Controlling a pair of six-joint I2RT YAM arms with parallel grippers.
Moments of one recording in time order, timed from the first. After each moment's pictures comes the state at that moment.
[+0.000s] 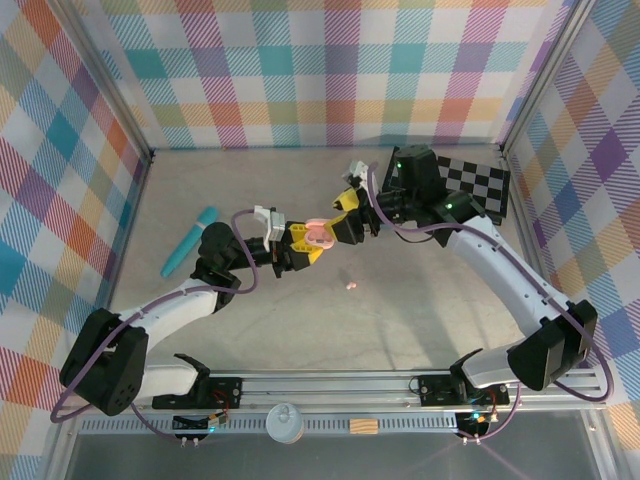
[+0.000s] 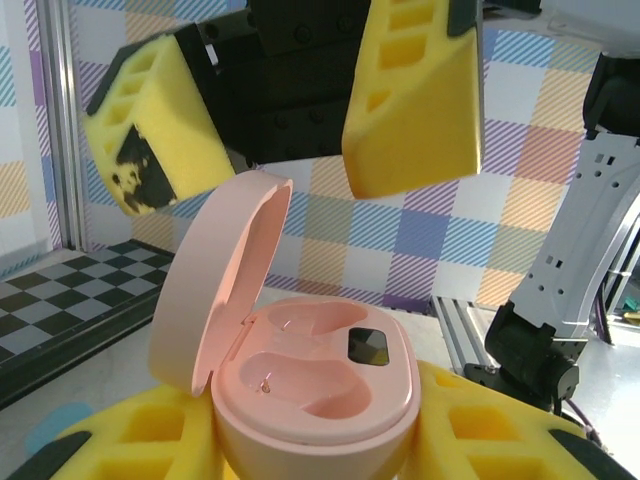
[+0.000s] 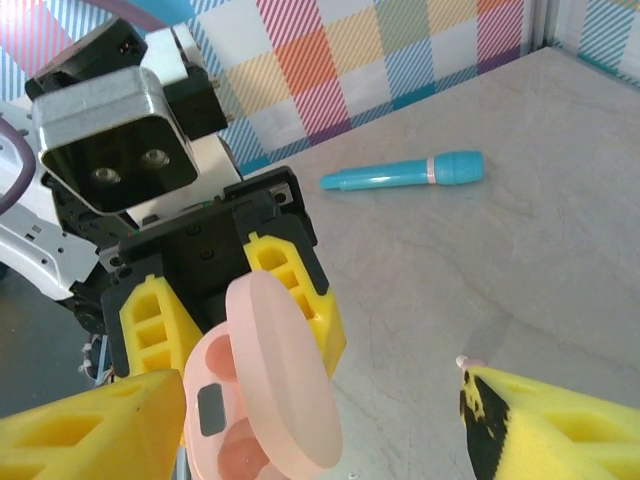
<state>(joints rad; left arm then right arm) -0.48 1.27 0.59 0.88 0.95 -0.26 0.53 1.39 1.38 -0.58 -0.82 -0.17</state>
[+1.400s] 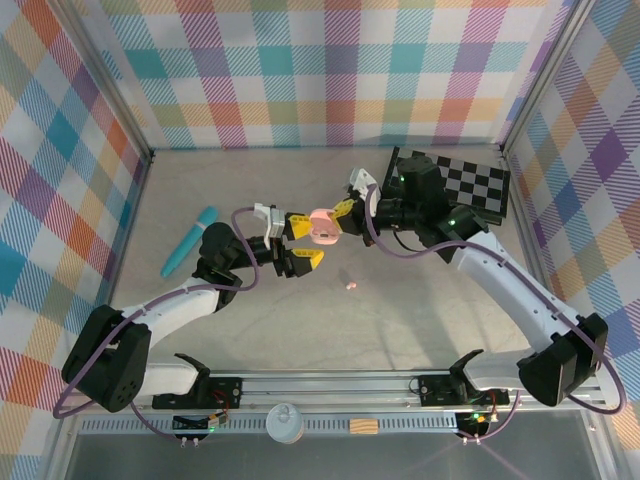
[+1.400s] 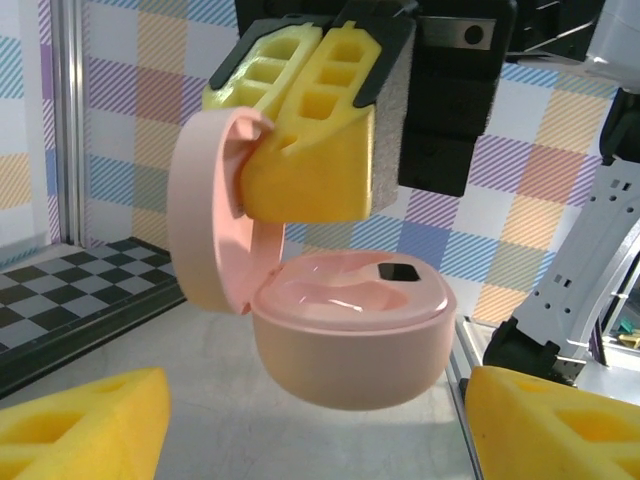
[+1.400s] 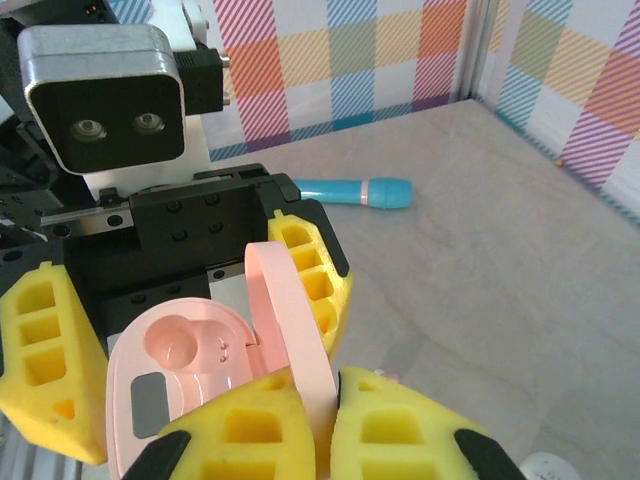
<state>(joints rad) -0.48 1.29 0.59 0.91 0.92 -0.32 0.59 1.29 1.28 -0.44 -0.64 -0.27</state>
